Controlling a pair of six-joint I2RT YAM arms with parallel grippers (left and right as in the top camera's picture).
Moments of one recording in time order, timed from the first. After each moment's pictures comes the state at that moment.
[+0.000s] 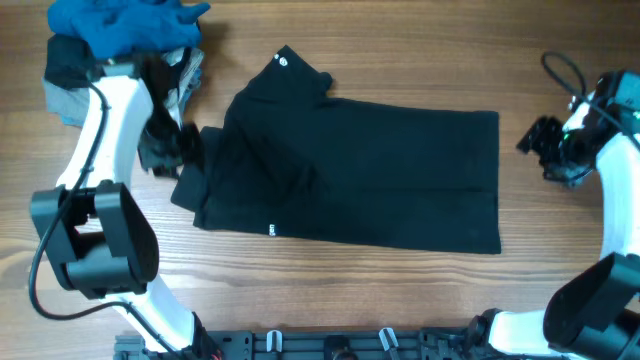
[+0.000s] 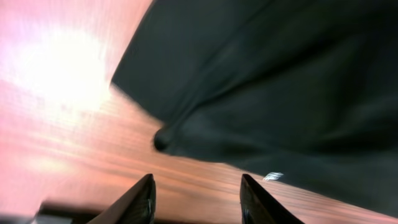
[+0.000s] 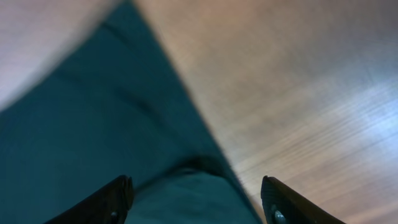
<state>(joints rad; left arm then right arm) 0.07 1.92 1.58 -1.43 0.09 -0.28 -0.39 1.59 1.31 -1.00 -0.20 0.25</state>
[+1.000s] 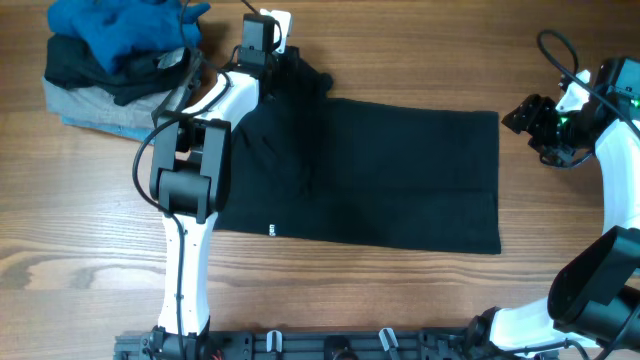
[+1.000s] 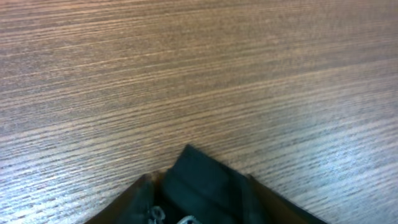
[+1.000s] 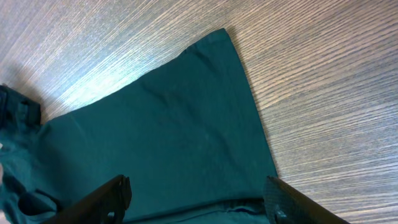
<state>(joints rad) -0.23 2.48 1.82 -0.08 0.12 -0.05 -0.39 1.69 1.34 -0.90 -0.37 0.20</state>
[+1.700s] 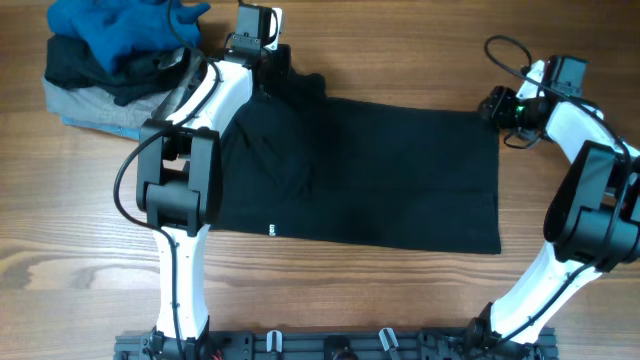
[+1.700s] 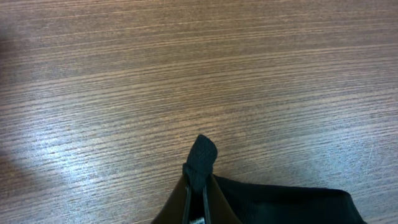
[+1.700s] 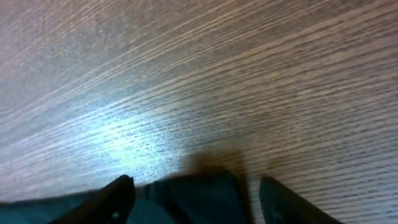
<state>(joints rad) -0.23 2.34 1.82 -0.36 0.05 -0.11 -0.30 2.07 1.33 -0.38 -0.29 0.18</state>
